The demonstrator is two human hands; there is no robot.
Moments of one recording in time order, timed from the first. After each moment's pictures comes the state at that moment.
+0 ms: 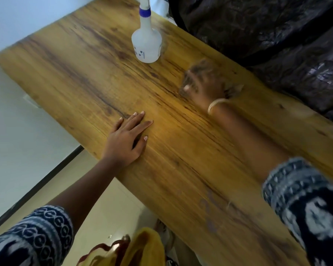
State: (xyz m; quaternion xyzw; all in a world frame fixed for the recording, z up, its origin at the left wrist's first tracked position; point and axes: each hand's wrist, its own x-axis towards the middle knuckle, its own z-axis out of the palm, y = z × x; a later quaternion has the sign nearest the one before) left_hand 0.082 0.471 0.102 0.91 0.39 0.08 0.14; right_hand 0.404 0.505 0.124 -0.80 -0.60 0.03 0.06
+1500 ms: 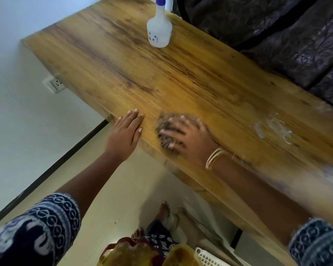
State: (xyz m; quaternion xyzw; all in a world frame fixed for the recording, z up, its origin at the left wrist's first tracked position) left_hand -0.008 0.396 0.090 0.89 0.41 0.14 0.15; right_hand 0.235 0.288 0.119 -0.65 -0.76 0.02 -0.01
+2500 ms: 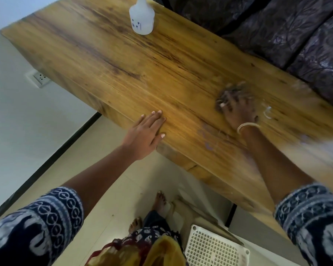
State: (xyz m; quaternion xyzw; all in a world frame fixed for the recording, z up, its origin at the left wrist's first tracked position) left_hand 0.033 0.327 0.111 0.95 0.27 0.06 0.13; right_hand 0.377 0.233 0.115 -0.91 -0.41 0.07 0.04
